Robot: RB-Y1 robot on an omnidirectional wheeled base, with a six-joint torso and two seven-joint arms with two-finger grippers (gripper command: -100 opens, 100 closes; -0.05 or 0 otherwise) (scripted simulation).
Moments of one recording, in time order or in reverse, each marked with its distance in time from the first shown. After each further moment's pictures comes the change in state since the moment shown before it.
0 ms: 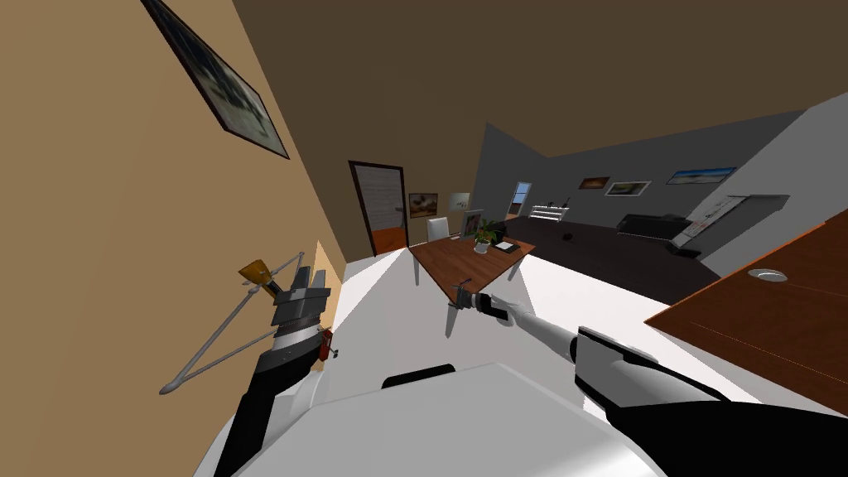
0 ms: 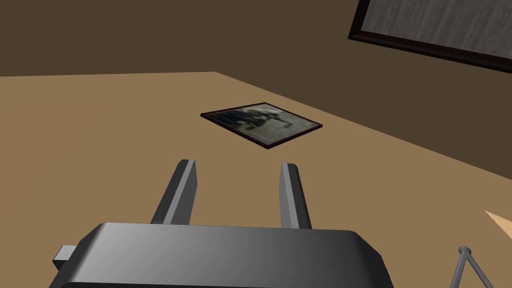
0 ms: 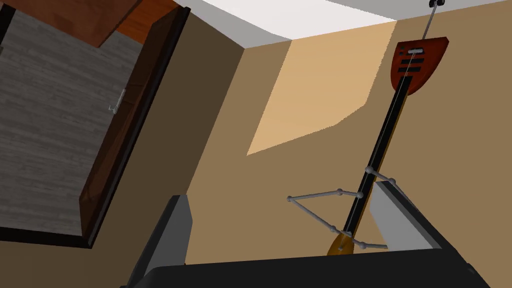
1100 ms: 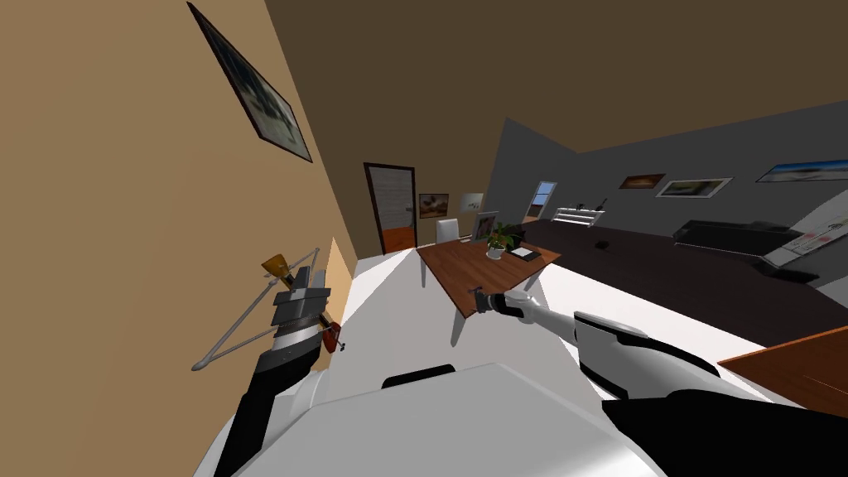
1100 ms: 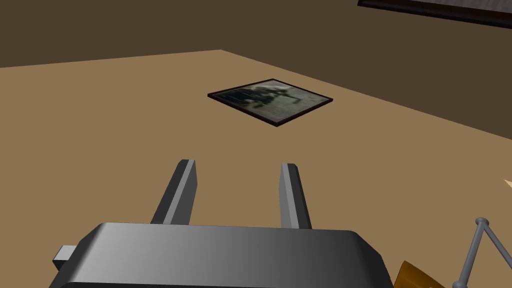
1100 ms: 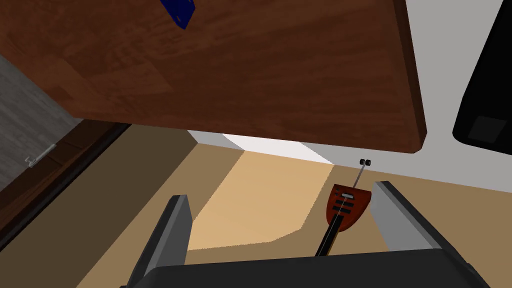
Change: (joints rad) left arm 0.000 0.000 0.000 0.000 0.000 0.000 0.000; right arm -0.112 -0.101 0.193 0.273 0.049 0.041 0.186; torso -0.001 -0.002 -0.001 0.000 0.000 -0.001
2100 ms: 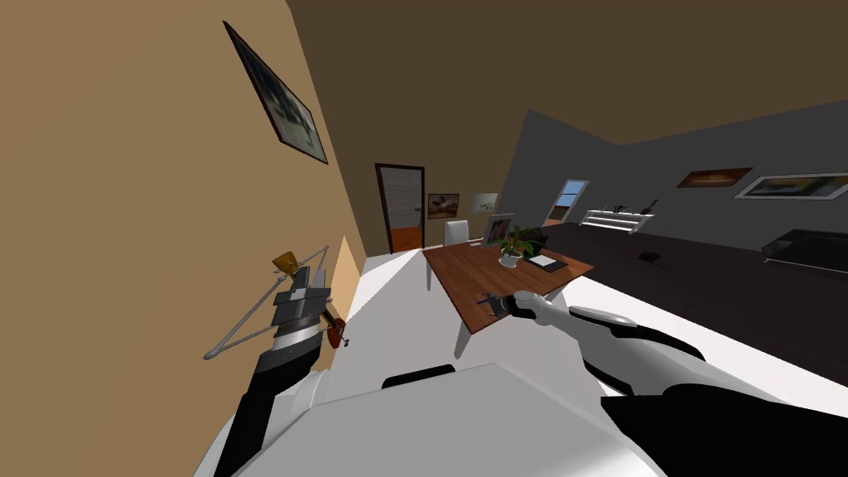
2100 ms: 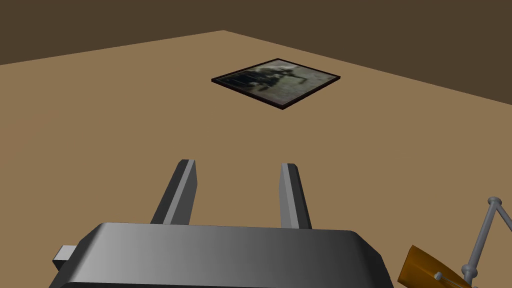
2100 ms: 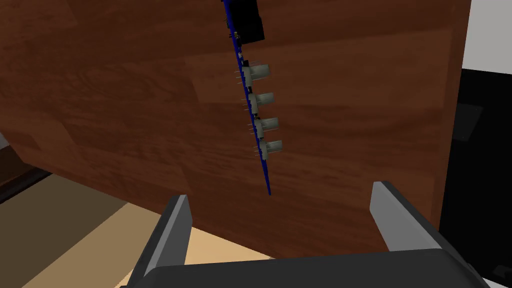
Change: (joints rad) left arm 0.000 0.000 0.000 0.000 0.000 0.000 0.000; right arm -0.059 -0.034 0.160 0.186 0.017 0.045 0.123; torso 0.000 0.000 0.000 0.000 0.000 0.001
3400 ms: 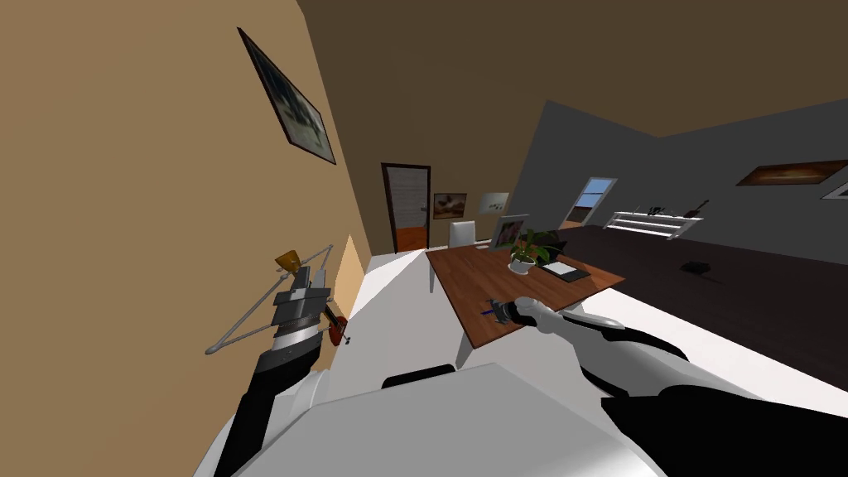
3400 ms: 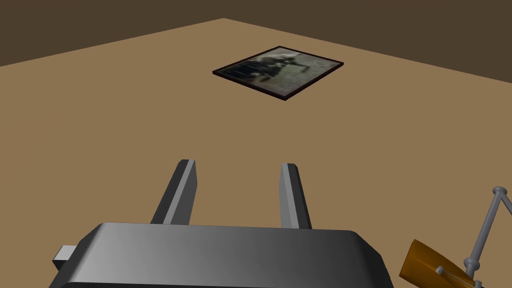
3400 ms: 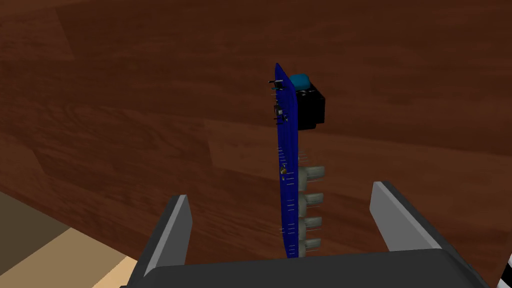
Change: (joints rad) left arm 0.000 0.000 0.000 0.000 0.000 0.000 0.000; right arm 0.017 0.050 0.050 0.080 -0.002 0.057 0.072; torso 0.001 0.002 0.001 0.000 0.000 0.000
